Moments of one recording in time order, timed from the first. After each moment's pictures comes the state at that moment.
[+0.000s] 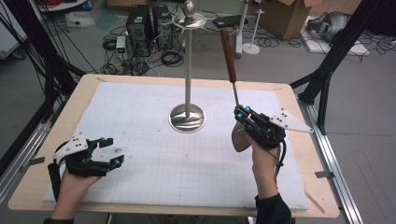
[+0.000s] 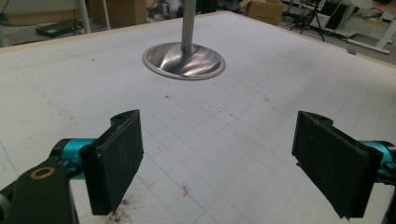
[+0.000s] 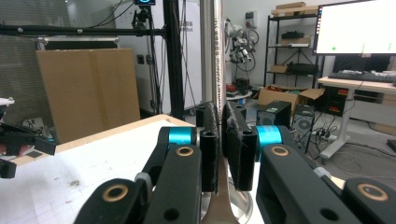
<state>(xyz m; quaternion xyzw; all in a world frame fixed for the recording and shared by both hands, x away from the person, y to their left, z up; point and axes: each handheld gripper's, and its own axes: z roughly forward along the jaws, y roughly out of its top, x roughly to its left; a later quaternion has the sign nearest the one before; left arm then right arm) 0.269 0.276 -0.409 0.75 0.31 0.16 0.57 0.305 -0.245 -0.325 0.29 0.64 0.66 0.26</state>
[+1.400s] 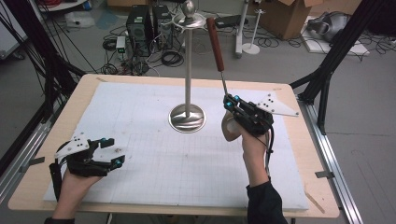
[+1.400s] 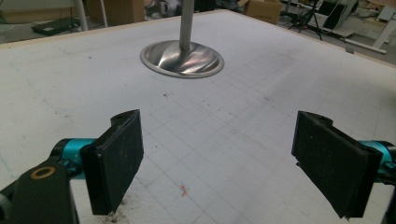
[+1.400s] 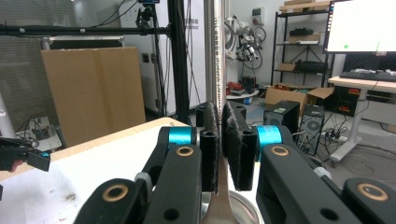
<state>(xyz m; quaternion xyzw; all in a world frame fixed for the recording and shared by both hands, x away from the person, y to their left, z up) 0.271 0.275 -0.412 0.75 0.31 0.15 0.57 0.335 -0.220 -0.314 0.29 0.65 0.66 0.25</state>
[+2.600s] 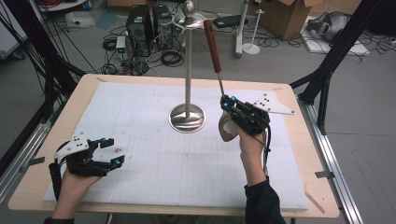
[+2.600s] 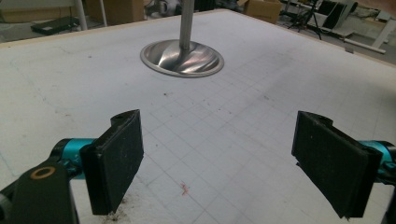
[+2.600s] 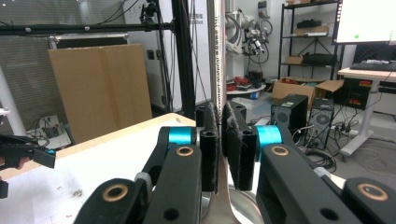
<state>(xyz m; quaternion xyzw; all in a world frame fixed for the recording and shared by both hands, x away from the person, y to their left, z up) 0.271 0.275 -0.412 0.75 0.31 0.15 0.57 0.343 -0.215 -0.321 0.29 0.65 0.66 0.23</state>
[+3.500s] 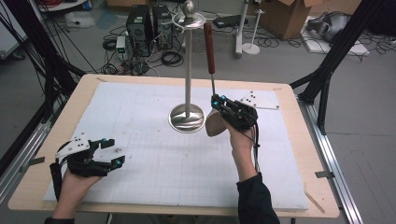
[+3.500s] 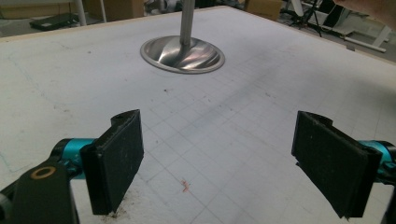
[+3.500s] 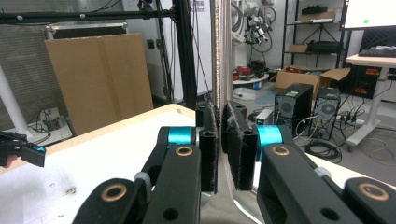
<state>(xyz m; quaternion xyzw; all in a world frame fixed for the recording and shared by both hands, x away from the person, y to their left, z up) 0.272 0.275 -0.416 0.75 0.31 0.15 0.56 0.364 -0.192 -0.334 0.30 0.67 0.65 0.22</state>
